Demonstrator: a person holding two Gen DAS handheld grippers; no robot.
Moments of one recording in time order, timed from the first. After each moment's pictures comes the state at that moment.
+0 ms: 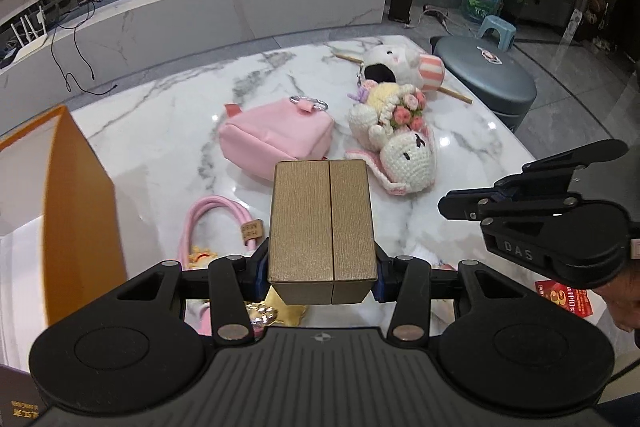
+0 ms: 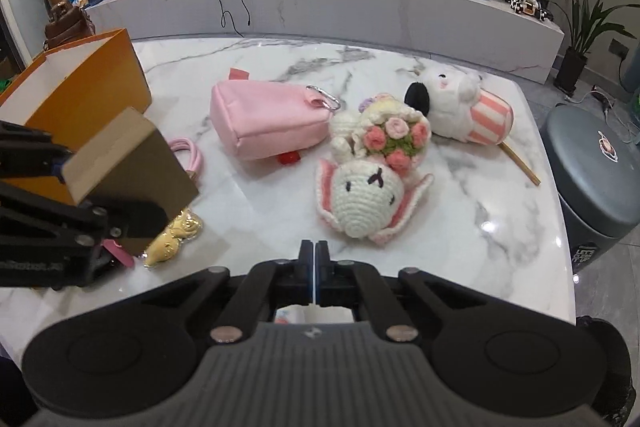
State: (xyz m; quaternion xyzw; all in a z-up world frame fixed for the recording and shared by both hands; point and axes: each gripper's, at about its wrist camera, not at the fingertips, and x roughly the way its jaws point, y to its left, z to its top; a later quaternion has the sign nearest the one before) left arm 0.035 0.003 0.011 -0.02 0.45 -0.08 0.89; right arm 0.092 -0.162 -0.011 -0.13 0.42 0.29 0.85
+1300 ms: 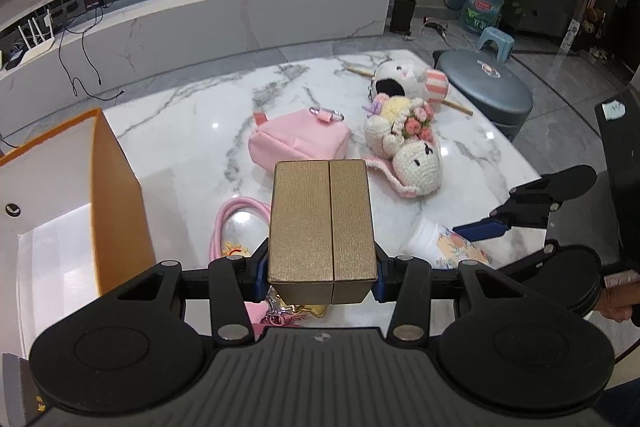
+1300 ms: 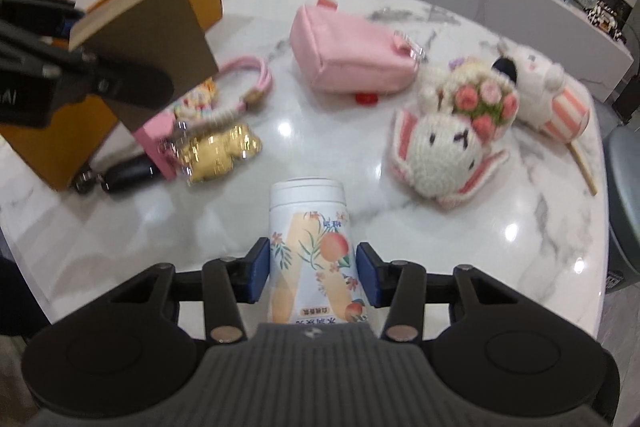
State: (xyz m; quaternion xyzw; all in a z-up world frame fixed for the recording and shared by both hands) left arm 0.015 0.029 0.031 -0.03 0.43 -0.08 0.90; right arm 0.072 -0.151 -0.017 -0.21 0.44 0.37 0.79
